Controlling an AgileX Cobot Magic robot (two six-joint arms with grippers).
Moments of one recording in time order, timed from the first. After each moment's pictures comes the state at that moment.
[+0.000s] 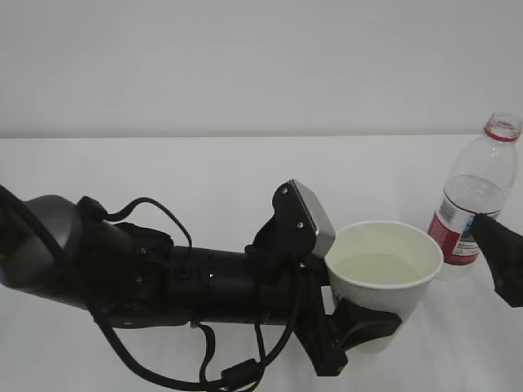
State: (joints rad) left arm -0.83 2.04 -0.90 0.77 -0.82 -0.50; right arm 0.09 1.44 -0.02 -0.12 -1.15 0.12
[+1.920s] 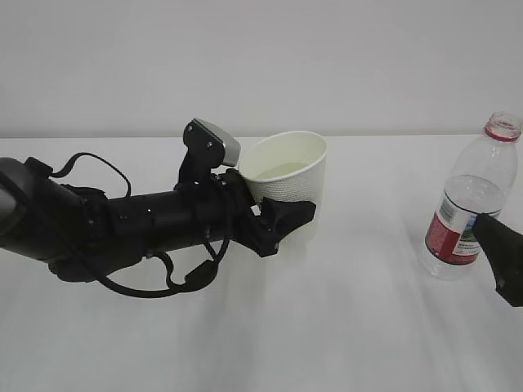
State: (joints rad) left arm -0.60 2.04 -0.90 0.60 -0.90 -0.47; right arm 0.09 1.44 -0.02 -0.11 -1.15 0.12
